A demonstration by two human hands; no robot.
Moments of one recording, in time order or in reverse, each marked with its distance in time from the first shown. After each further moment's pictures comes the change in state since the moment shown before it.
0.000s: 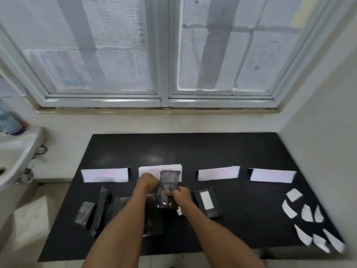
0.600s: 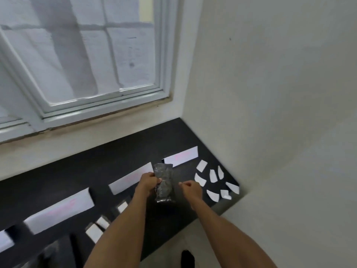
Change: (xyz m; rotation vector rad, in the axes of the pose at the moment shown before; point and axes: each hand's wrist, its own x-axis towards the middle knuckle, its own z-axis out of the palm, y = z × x) left_hand -0.061 0.137 0.289 -0.031 -0.459 0.197; right_hand -0.036 0.074 -0.324 0.060 0.617 0.043
